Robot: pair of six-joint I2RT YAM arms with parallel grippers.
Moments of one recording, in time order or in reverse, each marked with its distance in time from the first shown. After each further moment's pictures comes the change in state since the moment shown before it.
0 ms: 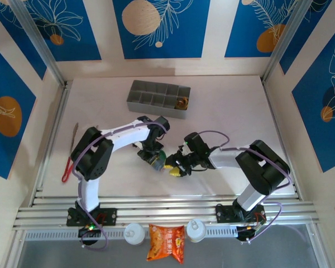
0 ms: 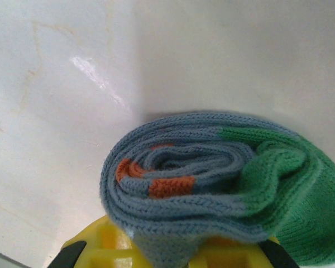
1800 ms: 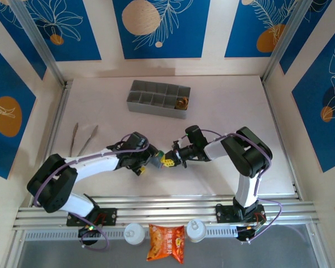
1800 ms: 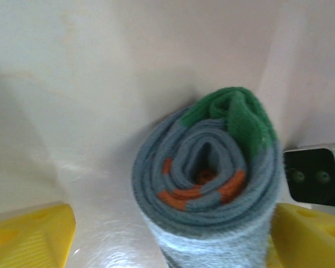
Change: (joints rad) left arm 0.040 -0.529 -0.693 0.827 0.019 0.124; right arm -0.113 0.260 0.107 0.200 -0.343 0.084
